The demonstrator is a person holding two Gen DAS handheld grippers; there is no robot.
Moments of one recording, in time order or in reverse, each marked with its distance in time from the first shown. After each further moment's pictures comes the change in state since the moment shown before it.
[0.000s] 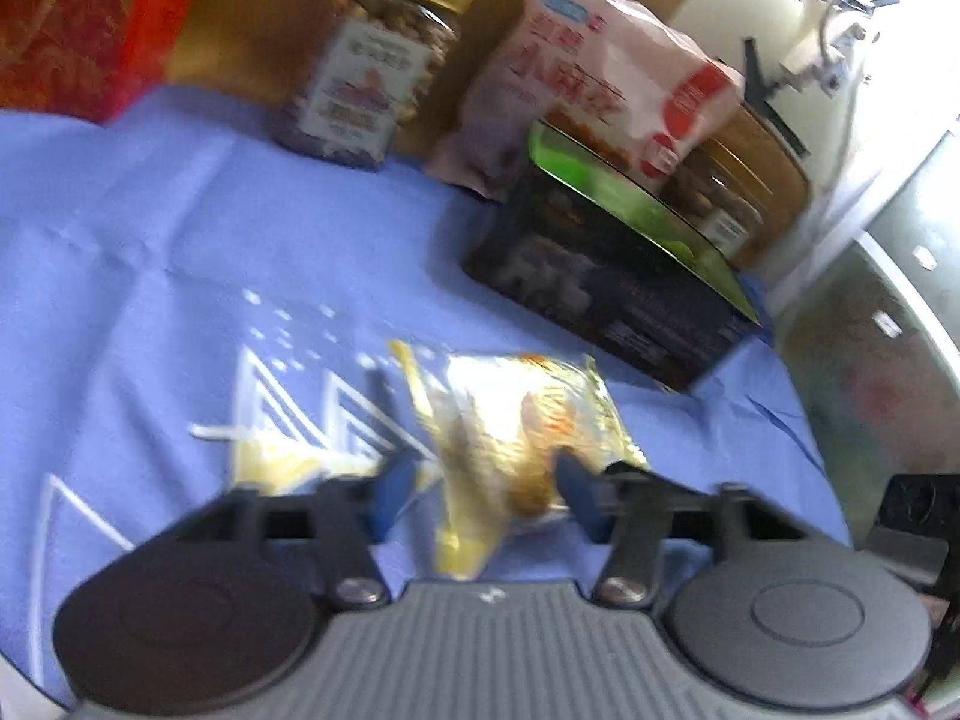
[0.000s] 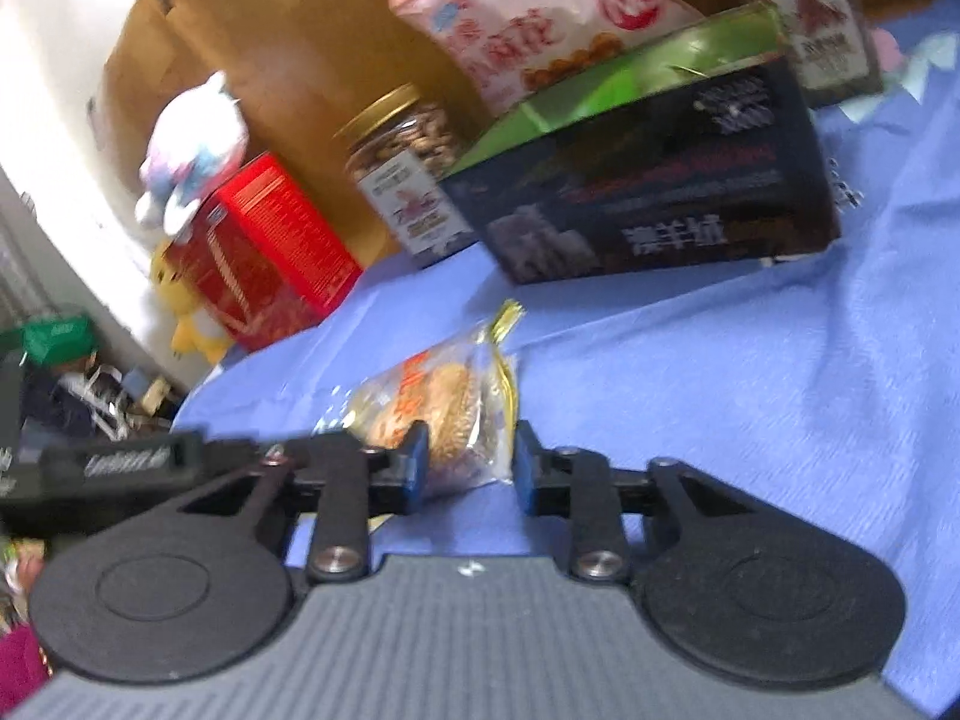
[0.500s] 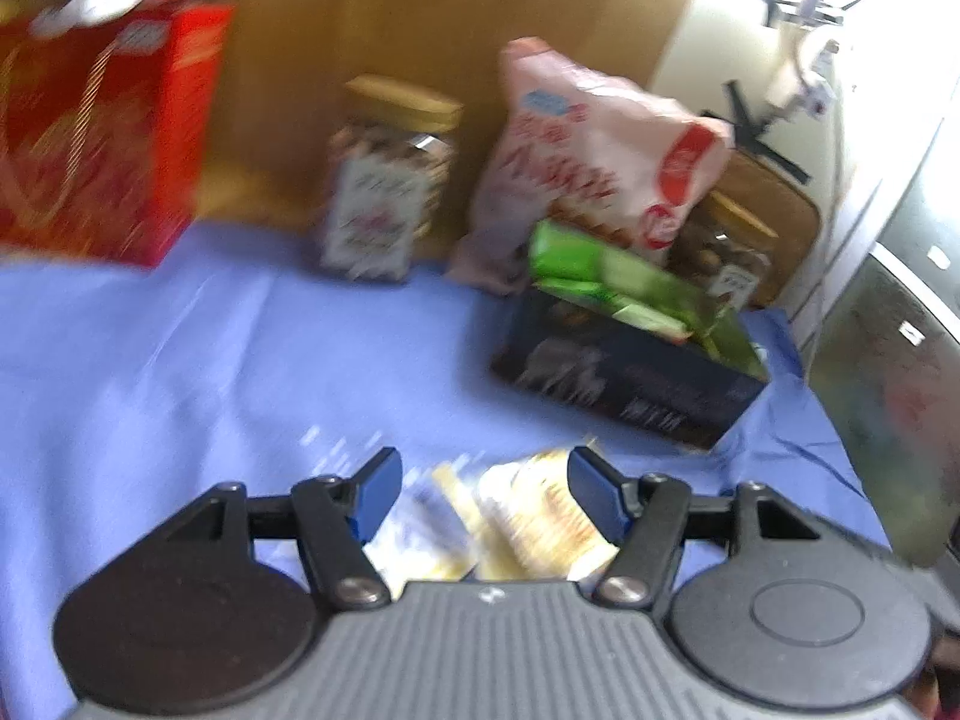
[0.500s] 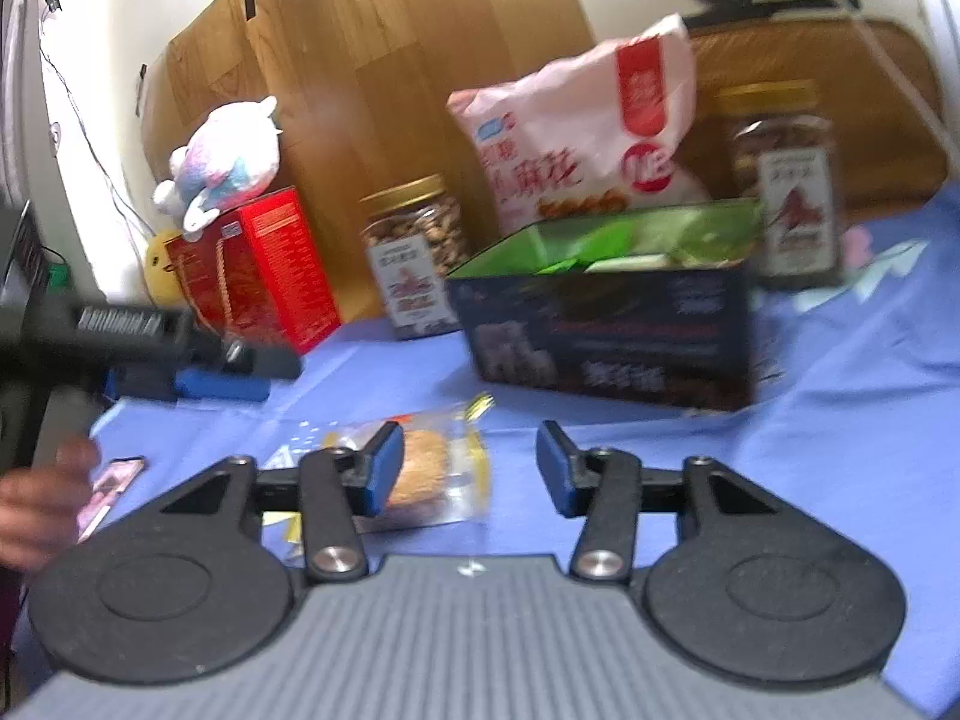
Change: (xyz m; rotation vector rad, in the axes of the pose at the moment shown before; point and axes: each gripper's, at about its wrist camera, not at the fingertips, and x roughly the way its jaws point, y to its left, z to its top) left arm -0.042 -0.017 0.024 0.092 -0.125 0.165; right arm -0.029 0.001 0.011 -0.194 -0.163 -0.107
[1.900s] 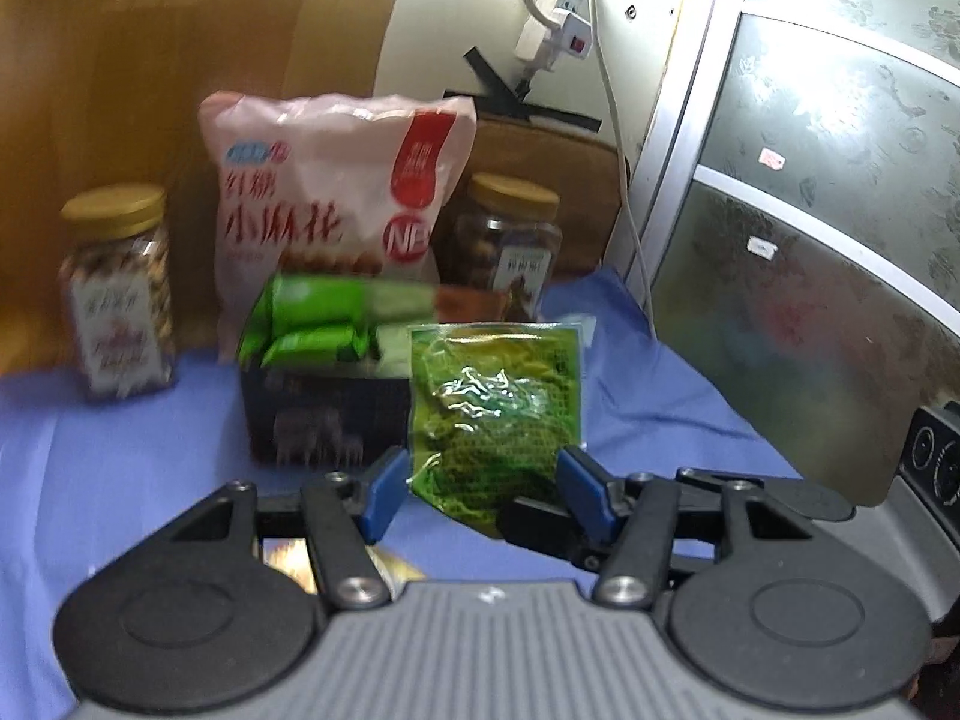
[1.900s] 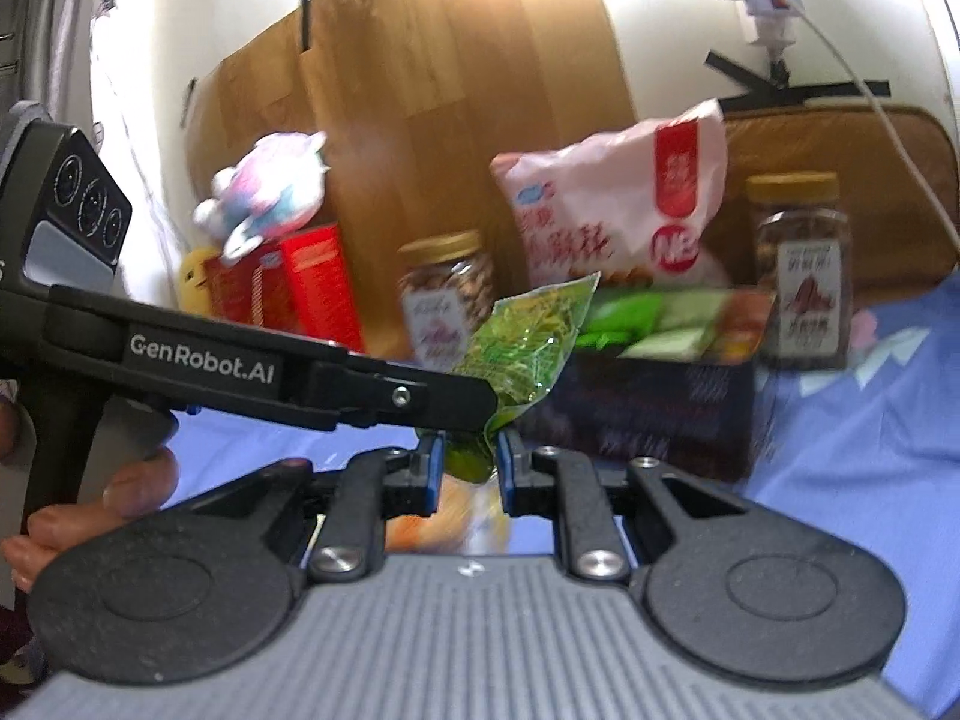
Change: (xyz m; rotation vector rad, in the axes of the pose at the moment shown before) left arm 0.028 -0.125 0.015 0.351 -0.049 -0.217; right arm -0.030 0.012 0.029 -0.120 -0.098 -0.006
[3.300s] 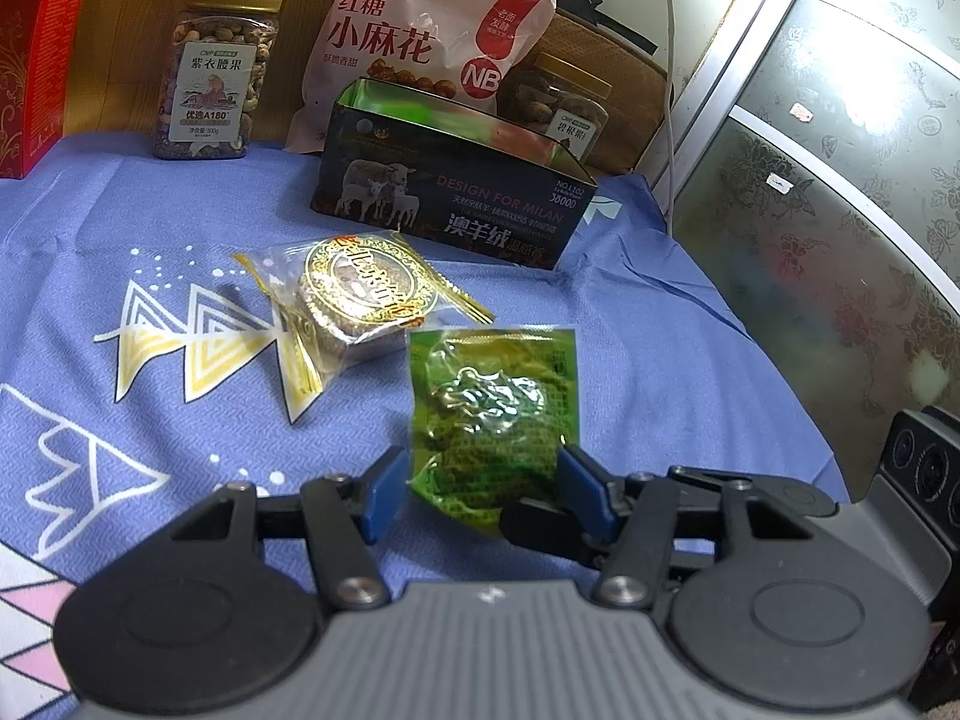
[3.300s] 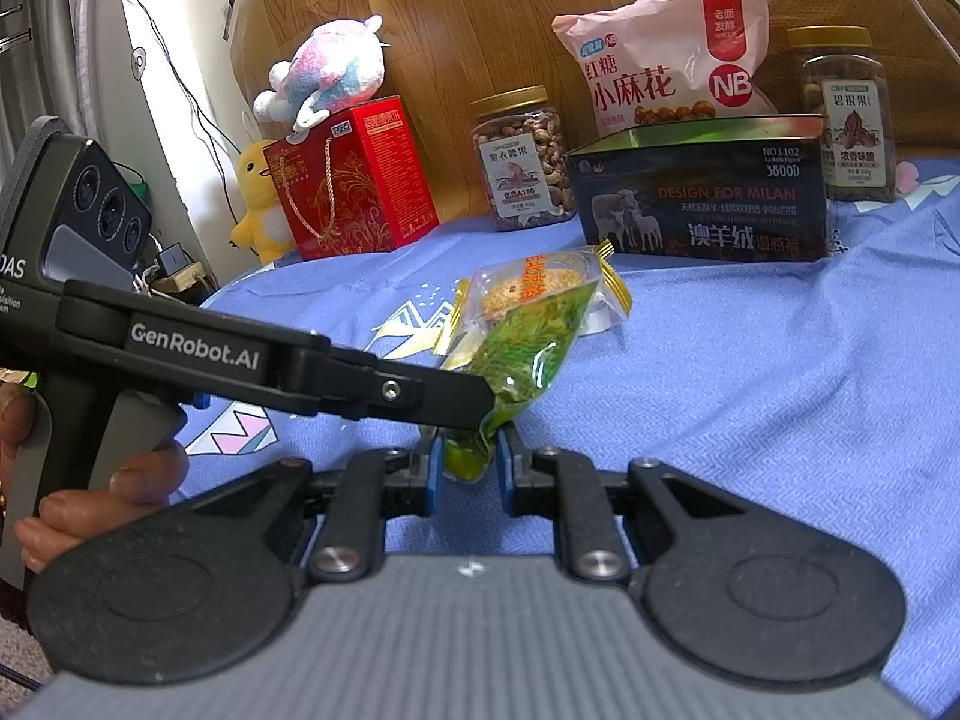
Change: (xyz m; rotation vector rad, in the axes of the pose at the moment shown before) left arm -0.051 0.021 -0.120 -0.209 0.139 -0.018; right arm -0.035 0.050 -0.082 0.060 0.210 0.116
